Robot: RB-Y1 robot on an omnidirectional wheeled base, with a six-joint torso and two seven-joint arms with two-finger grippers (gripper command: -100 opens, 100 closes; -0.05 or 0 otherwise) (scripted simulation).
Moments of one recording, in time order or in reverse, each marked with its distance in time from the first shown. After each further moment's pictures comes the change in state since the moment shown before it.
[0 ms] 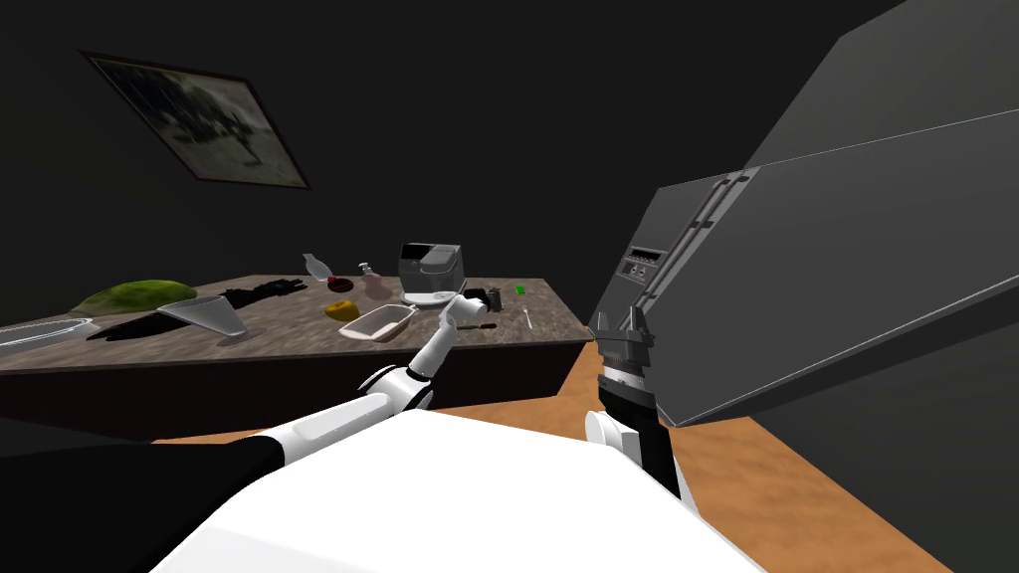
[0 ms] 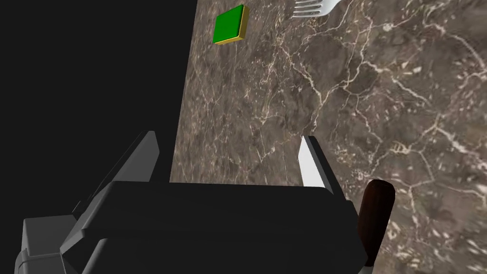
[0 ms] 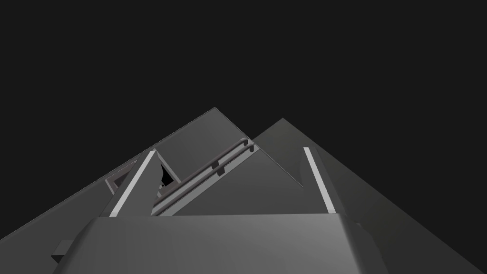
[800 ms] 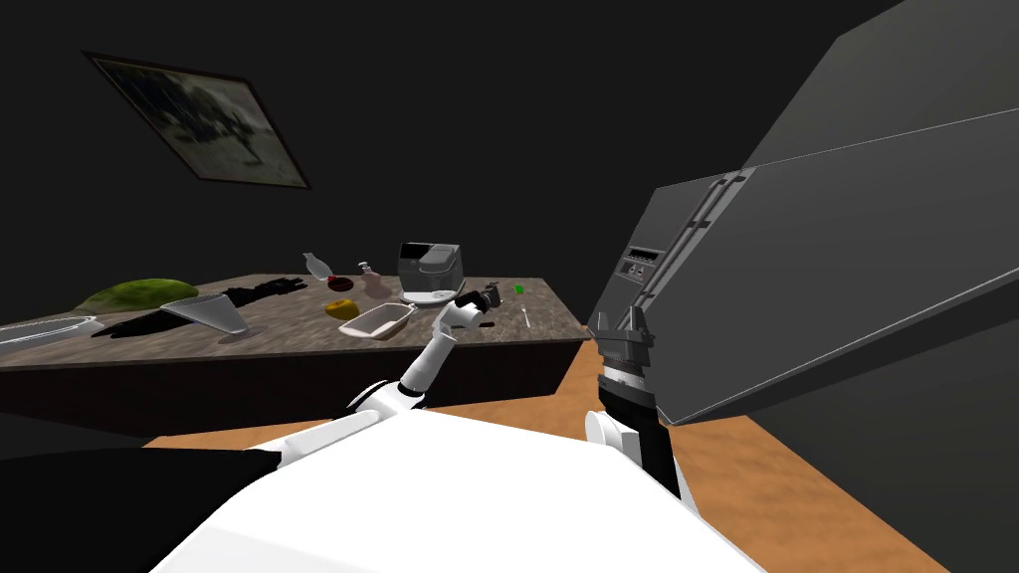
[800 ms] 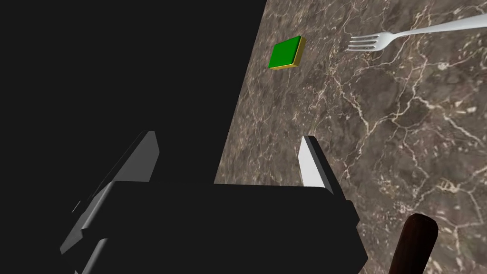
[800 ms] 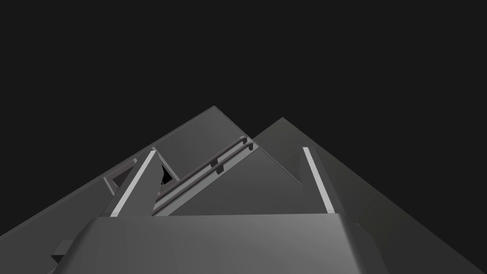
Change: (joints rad) left arm 0.111 -0.014 0.012 -0.132 -0.045 -0.202 -0.024; right arm 0.000 0.000 0.000 0.000 0.000 0.000 0.000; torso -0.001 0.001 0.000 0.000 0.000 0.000
